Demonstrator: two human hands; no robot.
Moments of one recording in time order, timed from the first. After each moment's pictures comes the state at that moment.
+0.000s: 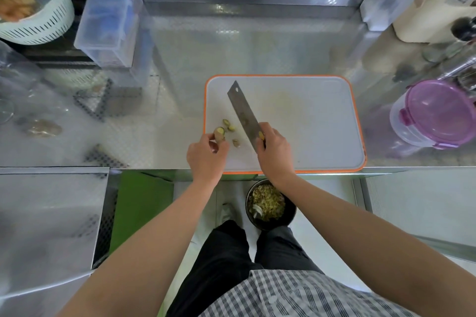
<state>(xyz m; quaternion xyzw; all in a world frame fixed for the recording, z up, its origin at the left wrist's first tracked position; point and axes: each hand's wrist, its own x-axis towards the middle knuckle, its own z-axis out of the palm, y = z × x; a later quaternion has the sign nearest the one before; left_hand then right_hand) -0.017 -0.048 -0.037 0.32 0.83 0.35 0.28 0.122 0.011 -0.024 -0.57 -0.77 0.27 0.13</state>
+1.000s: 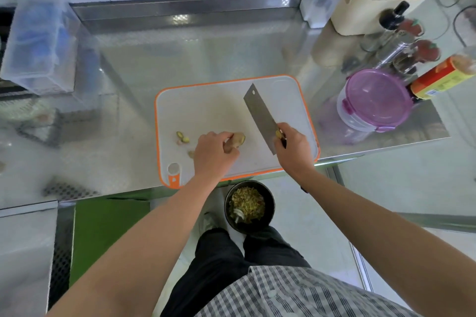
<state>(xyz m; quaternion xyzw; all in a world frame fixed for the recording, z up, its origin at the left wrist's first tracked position) 0.061 0.013 -0.031 0.56 0.76 0.20 0.27 0.247 0.051 -0.005 -0.65 -0.69 0.26 0.15</state>
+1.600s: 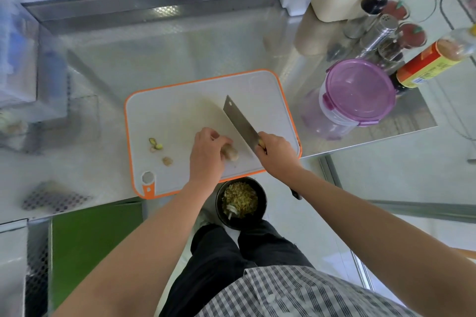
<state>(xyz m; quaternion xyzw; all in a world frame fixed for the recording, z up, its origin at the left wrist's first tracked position) 0.103 0.028 -0.046 0.64 0.72 0.17 0.20 0.272 0.066 -0.014 -0.61 -0.73 0.30 0.01</state>
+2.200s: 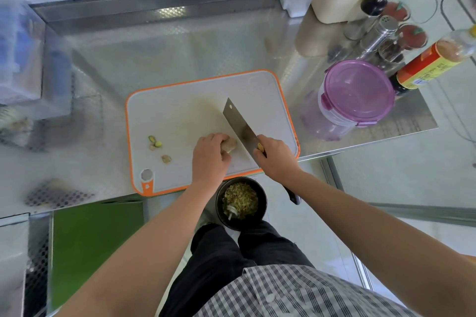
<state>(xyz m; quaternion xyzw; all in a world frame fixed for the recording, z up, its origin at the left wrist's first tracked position) 0.118 0.022 -0.042 0.60 0.74 0.20 0.23 0.279 0.058 -0.008 -0.59 -0.74 0.33 0.02</state>
